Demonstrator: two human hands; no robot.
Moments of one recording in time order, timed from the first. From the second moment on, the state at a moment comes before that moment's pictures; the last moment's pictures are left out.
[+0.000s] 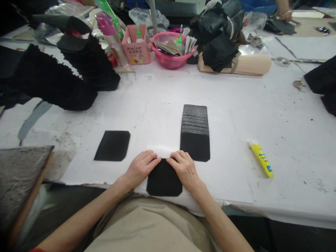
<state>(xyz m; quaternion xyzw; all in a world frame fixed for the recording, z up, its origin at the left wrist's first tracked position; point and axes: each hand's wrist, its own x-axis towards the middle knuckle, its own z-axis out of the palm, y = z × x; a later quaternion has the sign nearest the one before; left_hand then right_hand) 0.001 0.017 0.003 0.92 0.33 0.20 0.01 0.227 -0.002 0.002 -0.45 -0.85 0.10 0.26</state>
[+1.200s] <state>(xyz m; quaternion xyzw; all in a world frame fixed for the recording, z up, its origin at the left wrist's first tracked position) -0.003 0.023 0.014 0.96 0.27 0.13 -0.01 0.247 0.016 0.012 -0.36 -0.91 0.10 0.18</state>
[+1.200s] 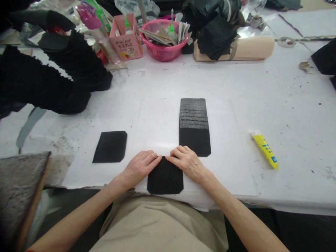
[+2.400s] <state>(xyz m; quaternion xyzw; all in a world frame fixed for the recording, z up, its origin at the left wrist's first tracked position) -0.030 0.009 0.012 0.95 0.29 0.14 -0.01 0.279 0.005 0.011 -0.40 -0.89 0.08 0.19</state>
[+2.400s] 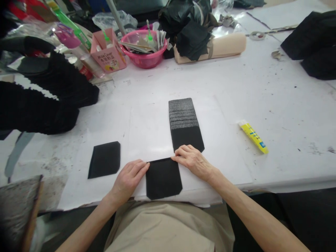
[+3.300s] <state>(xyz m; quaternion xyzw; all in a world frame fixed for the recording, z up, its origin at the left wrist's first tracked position) -0.018 0.005 0.019 0.95 0.31 0.05 -0.01 0.238 -0.012 0.002 -0.48 -0.84 0.07 0.25</state>
